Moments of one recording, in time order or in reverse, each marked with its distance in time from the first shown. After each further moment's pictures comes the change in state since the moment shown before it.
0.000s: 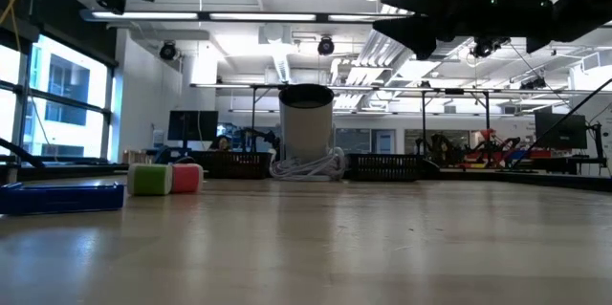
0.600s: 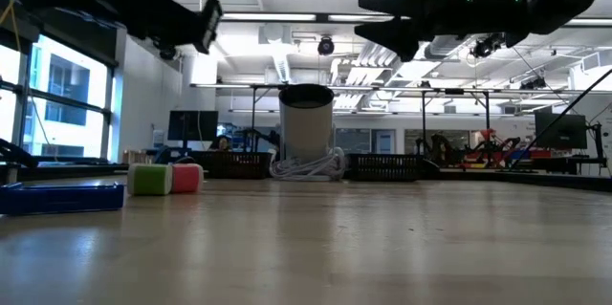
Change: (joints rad) left arm 0.421 0.375 -0.001 0.261 0.384 -0.030; right arm -0.017 0.093 0.116 -0.087 -0.008 0.032
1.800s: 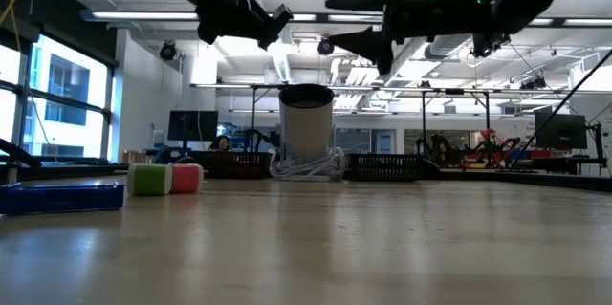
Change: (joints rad) left arm -0.169 0.554 0.451 -0.084 -0.658 0.528; right arm -0.019 0.163 0.143 0.008 0.007 0.291
